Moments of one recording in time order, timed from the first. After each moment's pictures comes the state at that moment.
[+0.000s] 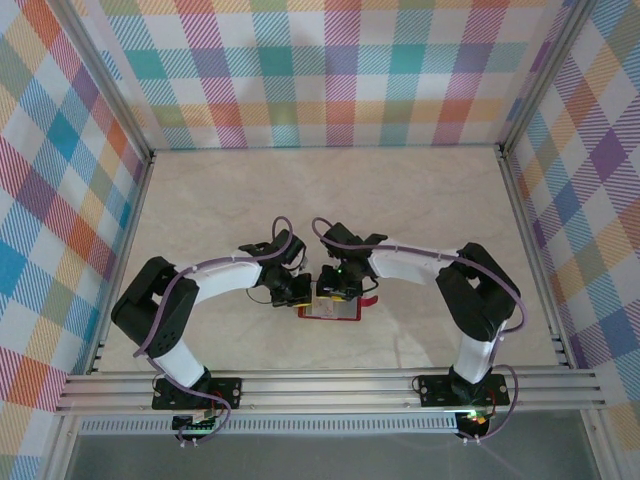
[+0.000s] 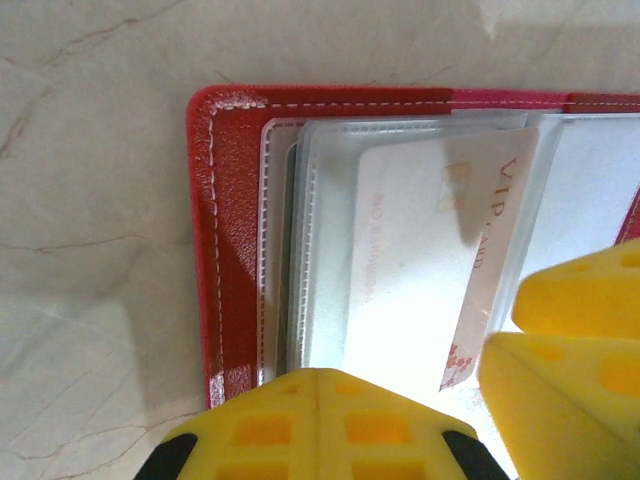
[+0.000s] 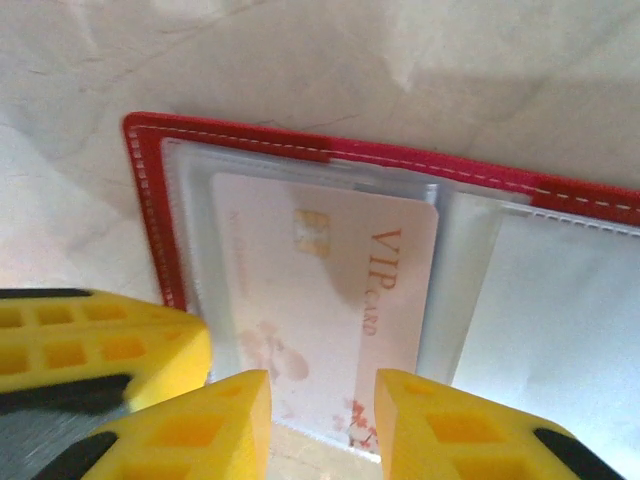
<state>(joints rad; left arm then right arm) -0.65 1.64 0.90 -0.50 0.37 -0.70 0.81 1.78 1.12 -0.57 -0.31 0.84</state>
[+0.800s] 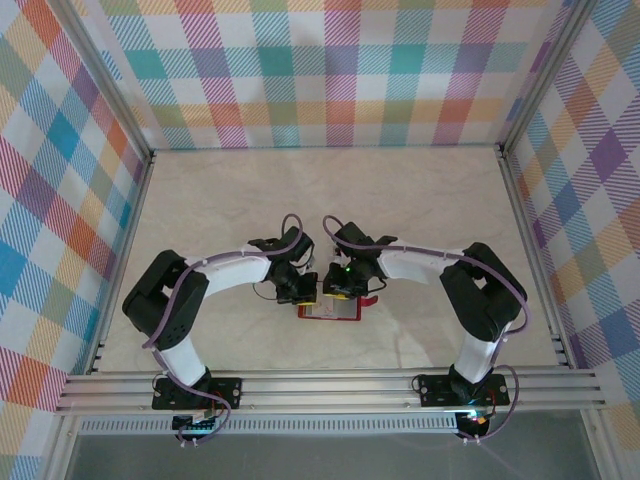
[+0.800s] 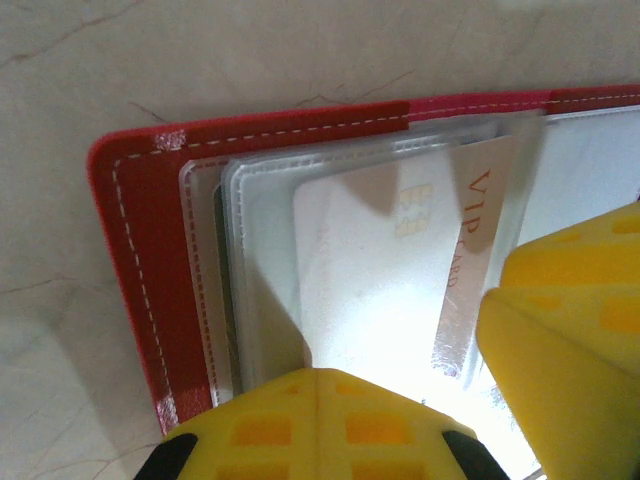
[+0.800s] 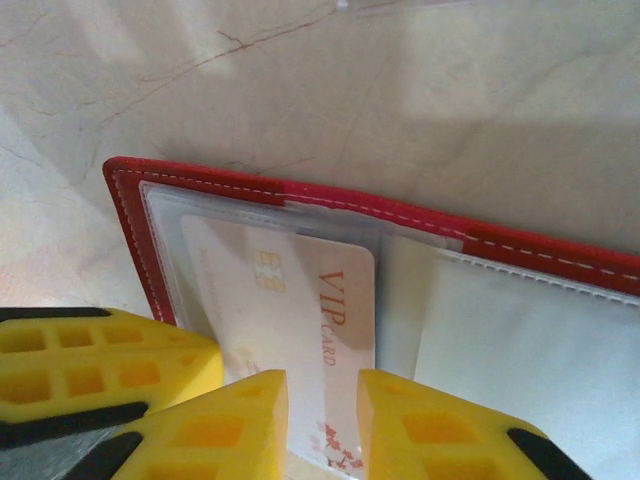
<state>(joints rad) -0.68 1.72 0.99 -0.57 0.36 -0.65 0.76 1.77 1.04 -0.46 -0.37 0.84</state>
